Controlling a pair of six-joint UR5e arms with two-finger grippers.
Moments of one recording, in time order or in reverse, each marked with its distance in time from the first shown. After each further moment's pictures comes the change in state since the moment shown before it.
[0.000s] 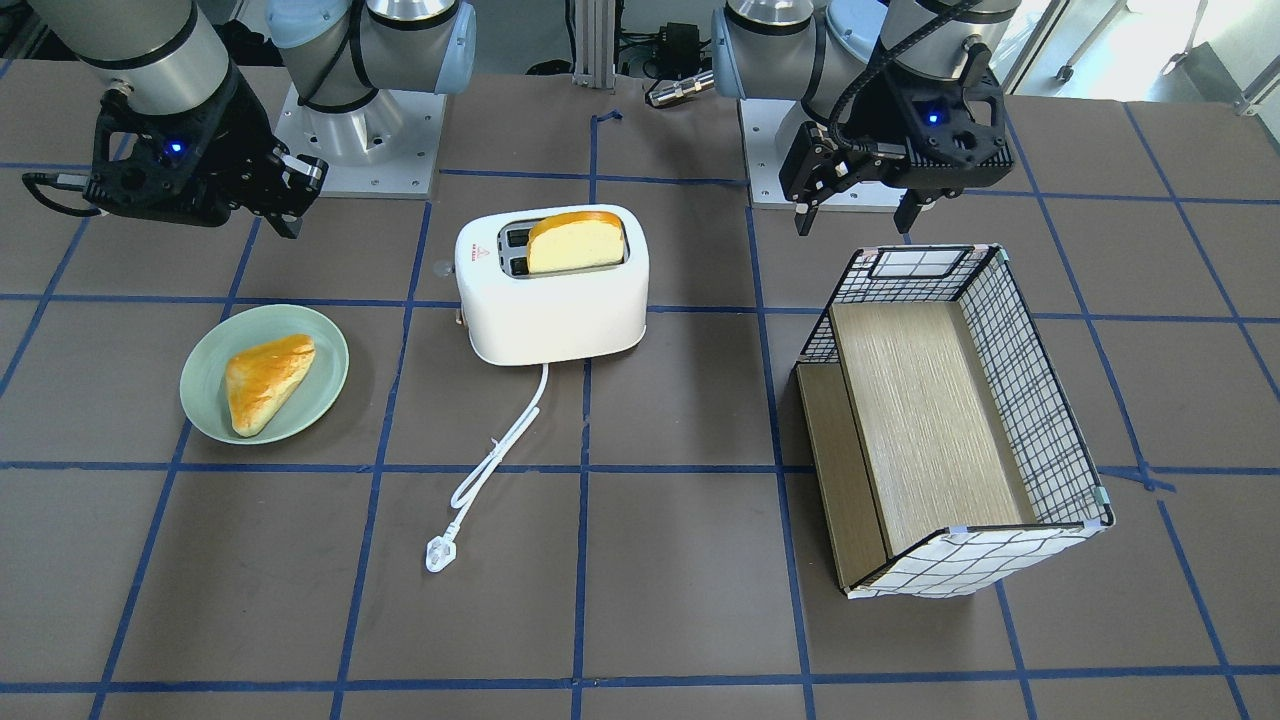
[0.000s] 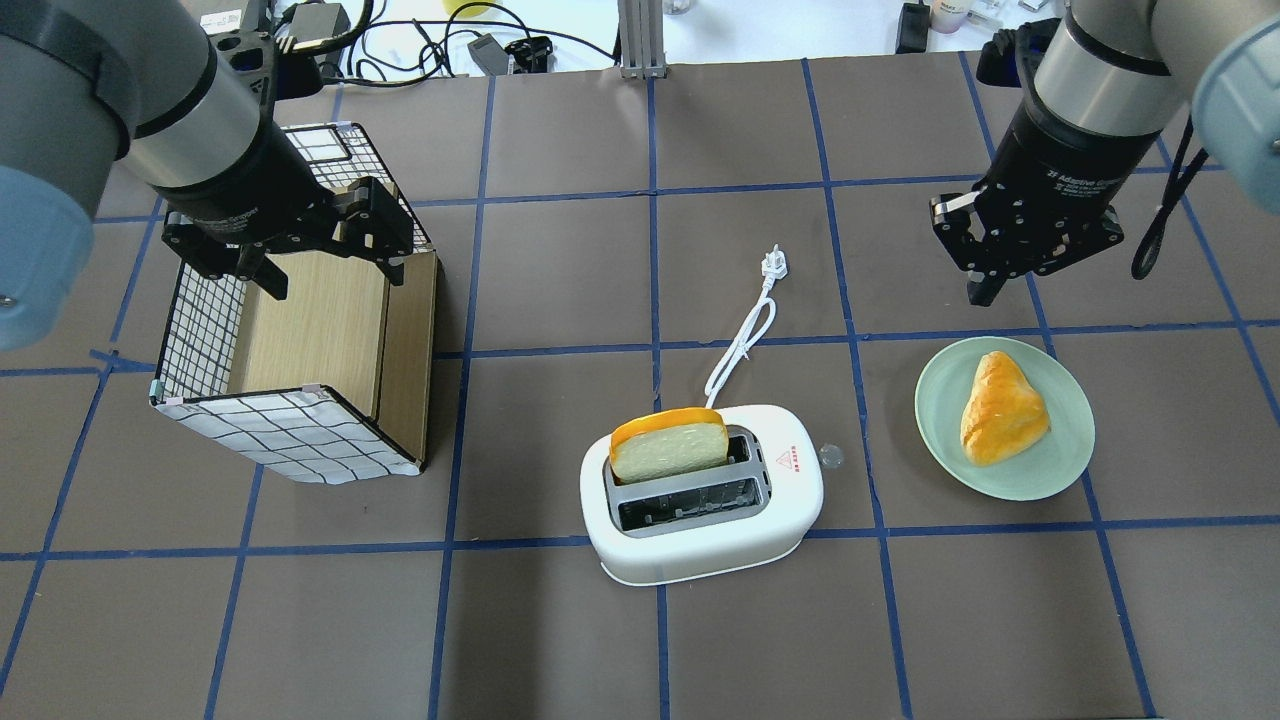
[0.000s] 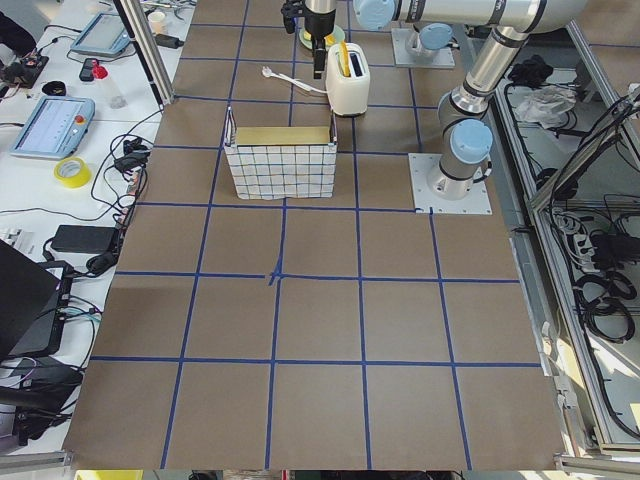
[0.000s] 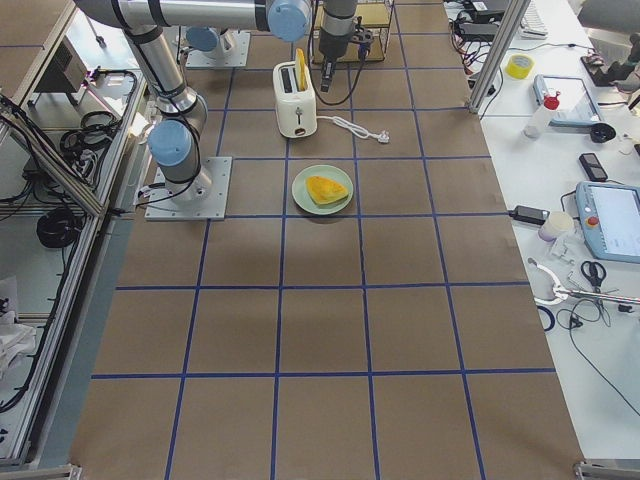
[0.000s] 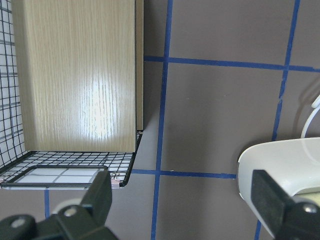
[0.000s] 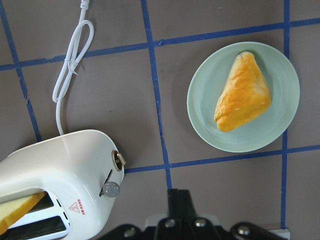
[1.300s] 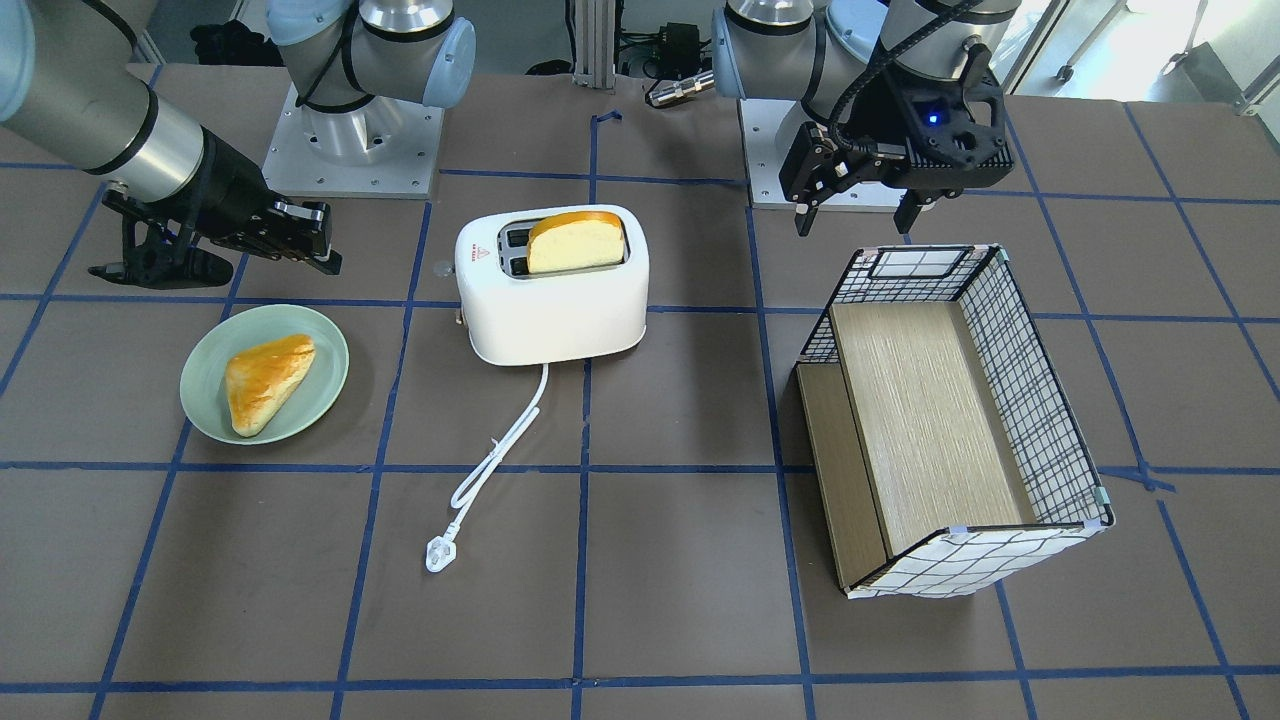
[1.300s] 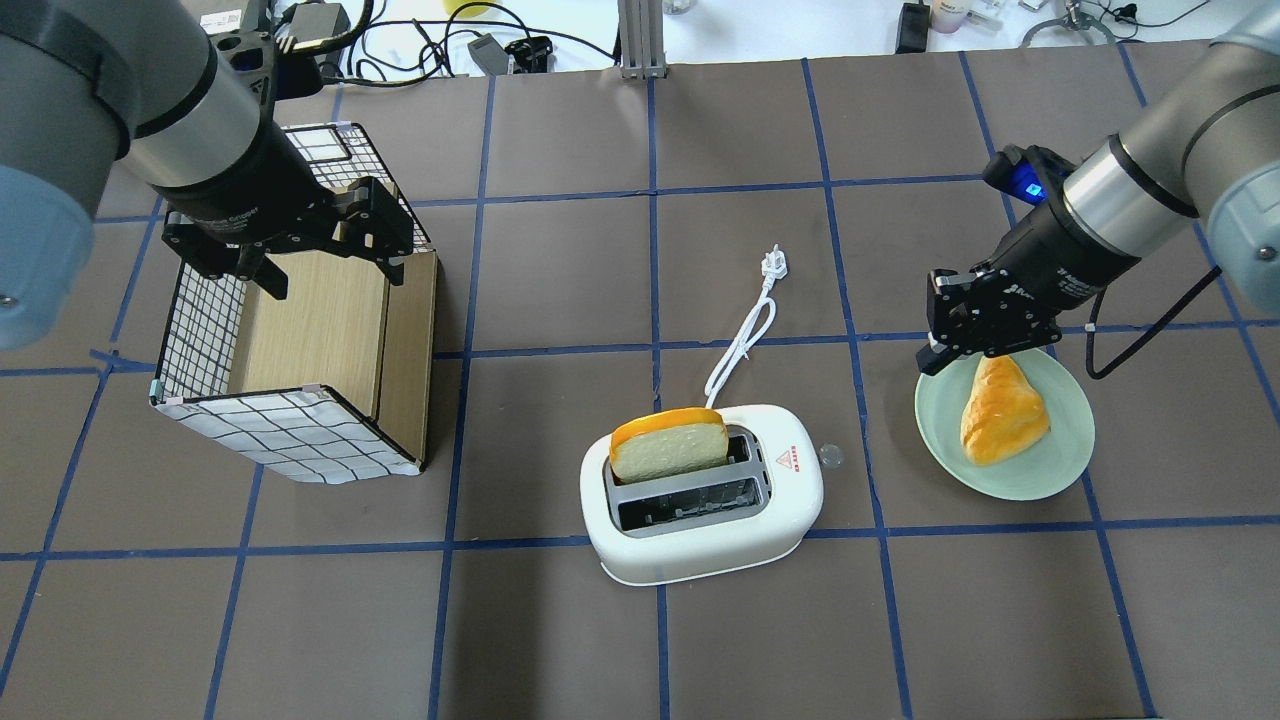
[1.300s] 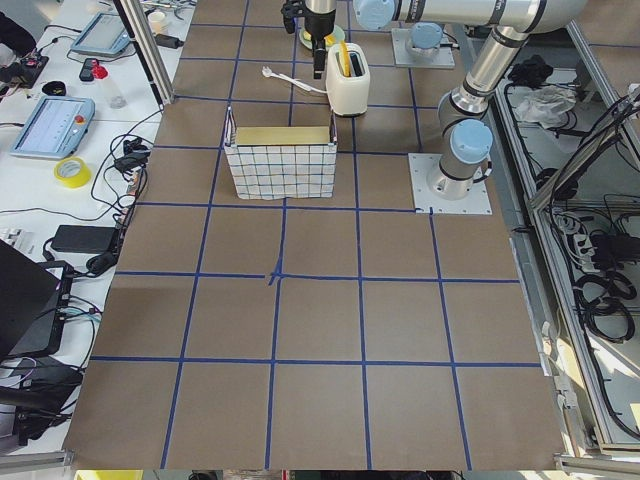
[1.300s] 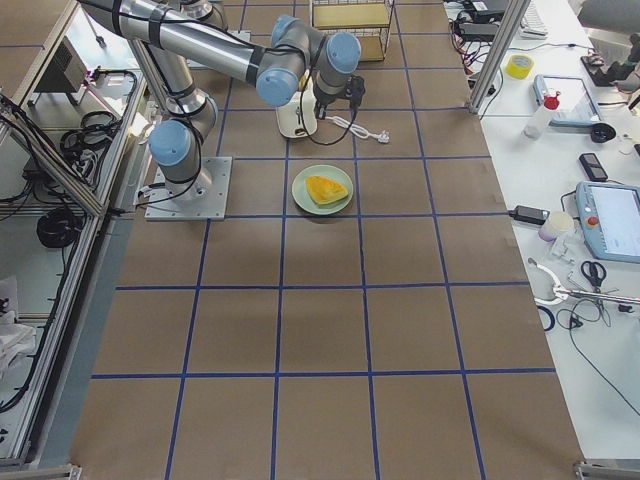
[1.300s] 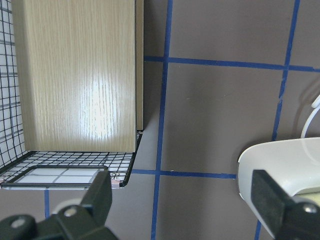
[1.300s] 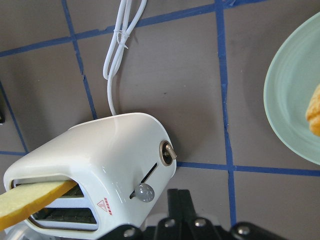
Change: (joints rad) left arm 0.000 0.000 0.000 0.000 0.000 0.000; right arm -0.216 0.002 0.277 -0.067 0.391 -0.313
